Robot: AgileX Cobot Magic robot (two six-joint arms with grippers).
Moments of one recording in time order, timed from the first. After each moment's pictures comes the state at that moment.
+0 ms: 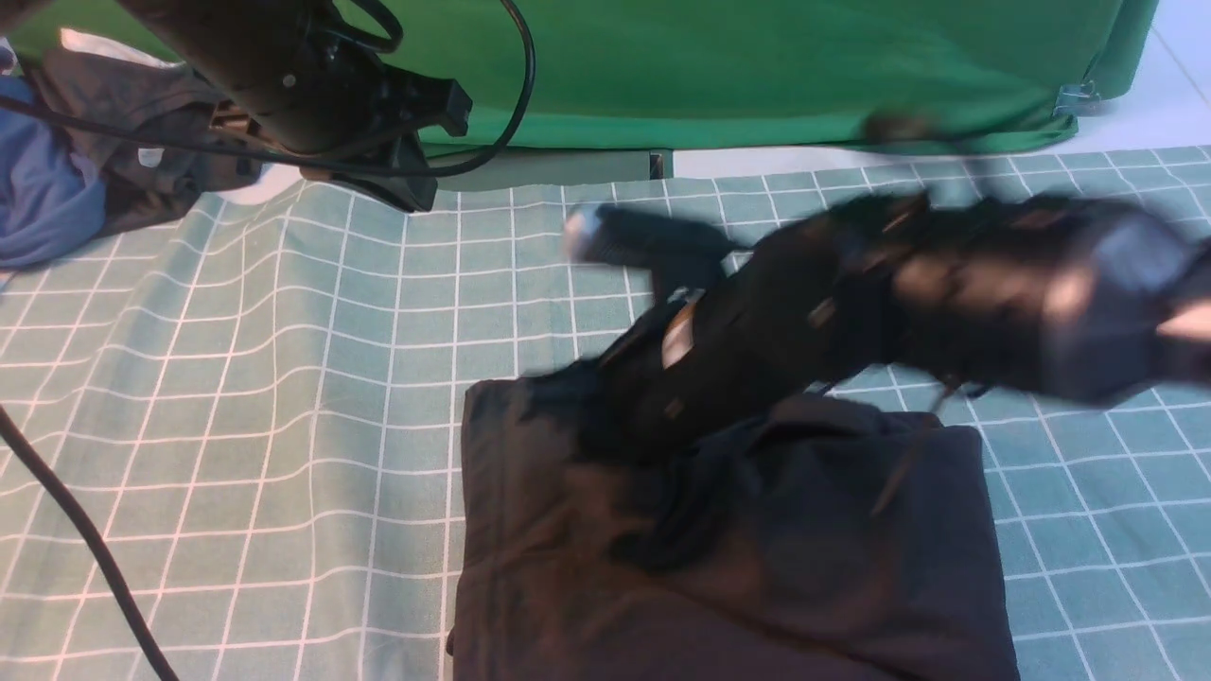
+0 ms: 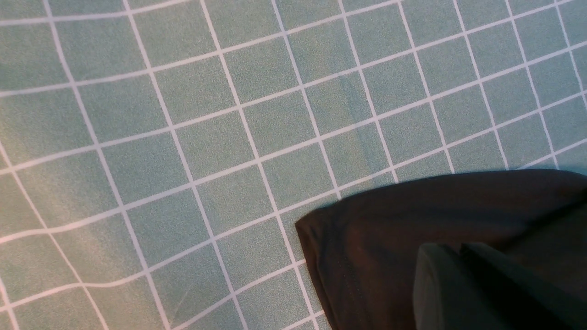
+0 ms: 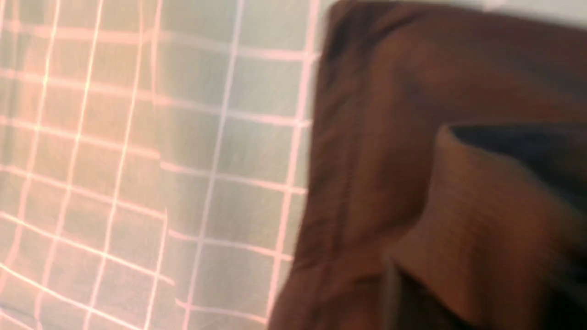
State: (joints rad) right arm 0.84 1.87 -1.30 0.32 0.49 0.41; left arm -0.15 1.78 -1.65 -0.29 1.10 0.11
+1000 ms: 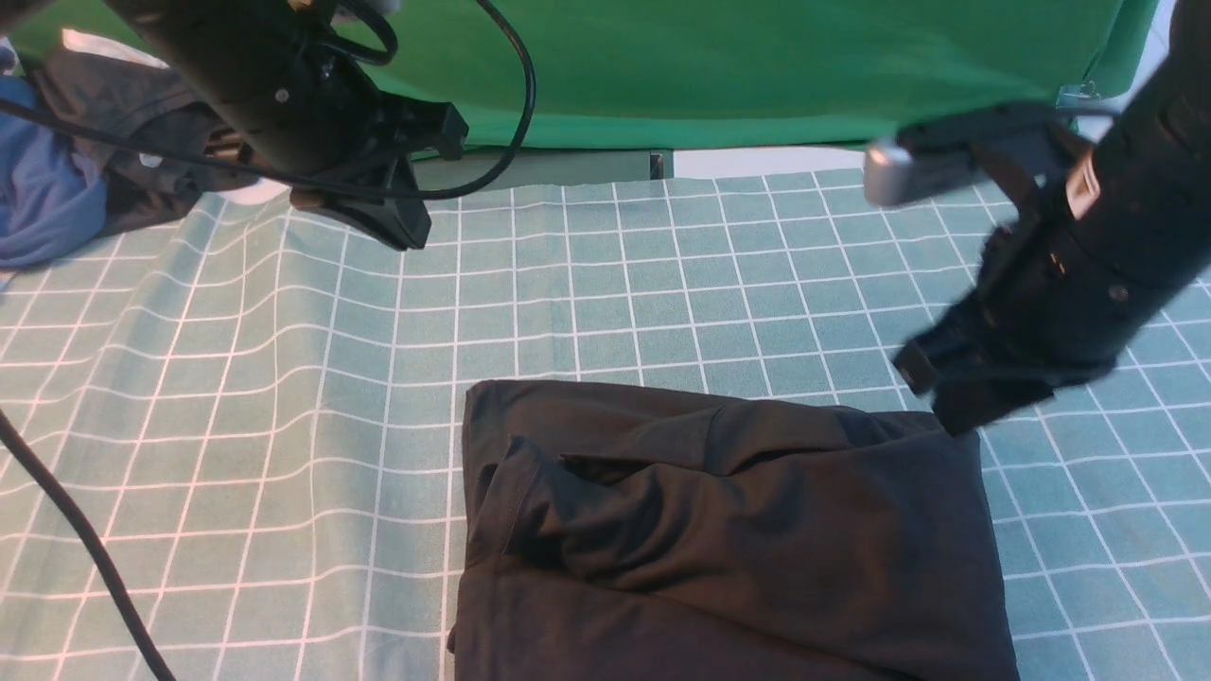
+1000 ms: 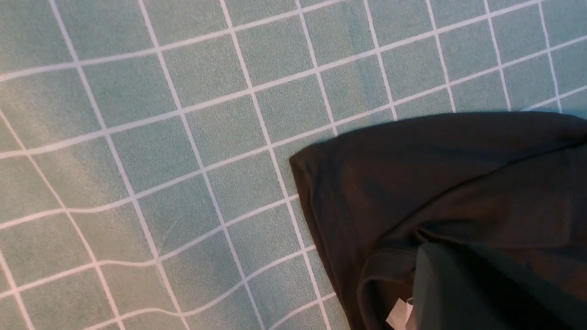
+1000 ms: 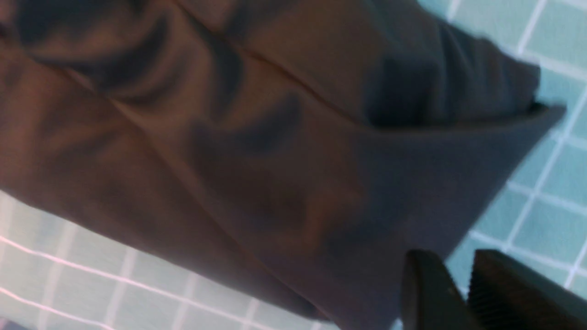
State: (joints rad) right arm 0.48 1.52 -1.27 0.14 1.20 0.02; left arm -0.15 1.78 -1.65 -0.29 1.22 0.07
